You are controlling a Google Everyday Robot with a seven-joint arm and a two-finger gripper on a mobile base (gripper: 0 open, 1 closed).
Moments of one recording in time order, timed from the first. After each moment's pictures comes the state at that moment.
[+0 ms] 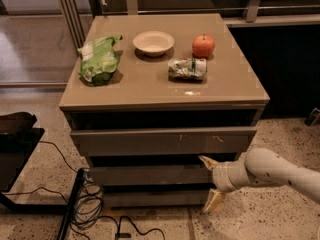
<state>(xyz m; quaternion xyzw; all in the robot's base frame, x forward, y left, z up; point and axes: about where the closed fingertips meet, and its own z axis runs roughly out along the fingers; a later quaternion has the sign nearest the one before) 0.496 -0.161 0.484 -0.68 0.65 0.13 0.31</state>
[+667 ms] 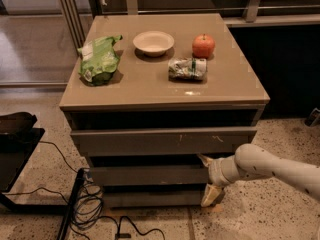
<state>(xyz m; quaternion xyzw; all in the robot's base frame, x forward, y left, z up) 0.531 -0.160 0.446 -0.68 0.66 0.12 0.28</state>
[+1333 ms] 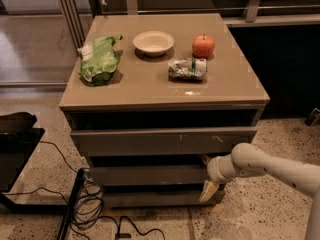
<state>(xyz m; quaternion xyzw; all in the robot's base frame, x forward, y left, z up) 0.563 -0.171 0.407 -0.67 0.68 0.11 0.28</state>
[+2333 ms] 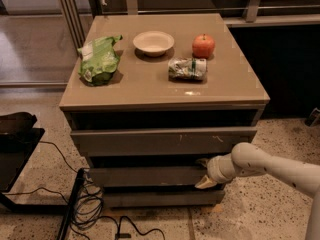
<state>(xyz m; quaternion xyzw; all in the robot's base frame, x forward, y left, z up) 0.563 -0.171 0.407 -0.67 0.68 0.11 0.28</state>
